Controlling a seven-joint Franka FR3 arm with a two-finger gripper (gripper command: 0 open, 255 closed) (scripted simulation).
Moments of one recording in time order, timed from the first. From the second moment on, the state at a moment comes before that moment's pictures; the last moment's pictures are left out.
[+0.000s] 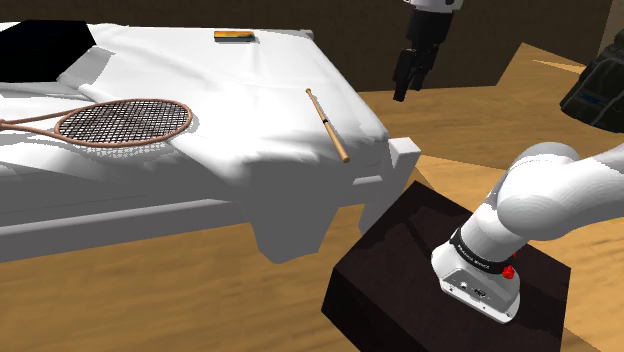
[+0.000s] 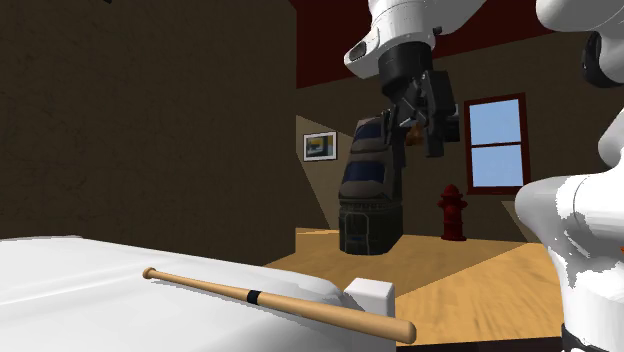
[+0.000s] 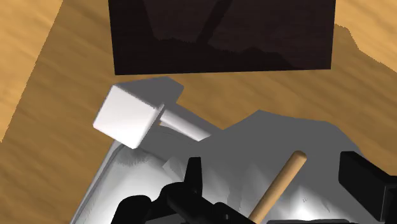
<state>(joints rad) 0.00 -0.75 -0.01 -2.40 0.02 1.60 -0.05</state>
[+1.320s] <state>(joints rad) -0.08 -0.10 0.04 -2.13 0.07 2.01 0.35</state>
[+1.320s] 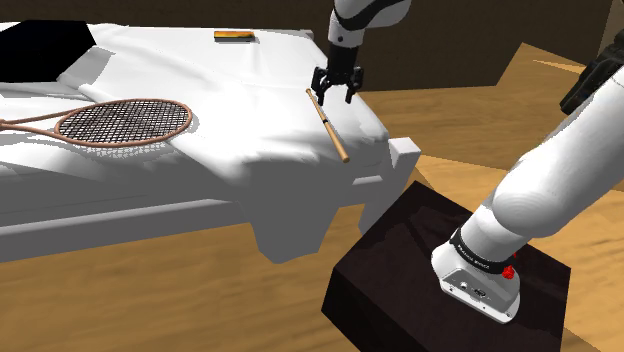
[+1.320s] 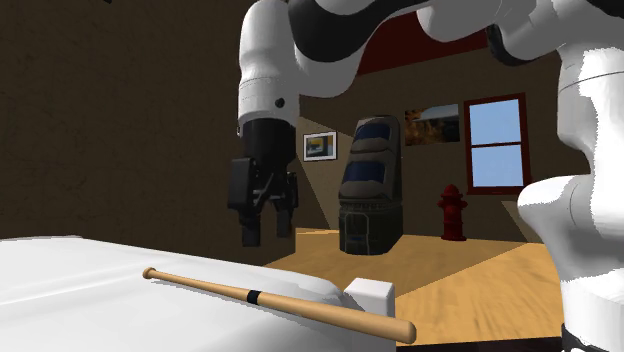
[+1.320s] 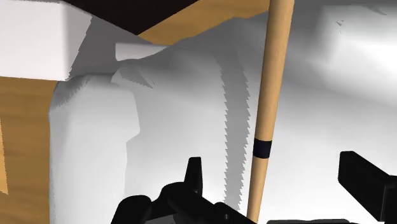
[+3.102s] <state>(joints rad) -0.10 0.13 0.03 -2.01 0.07 2.13 0.45</state>
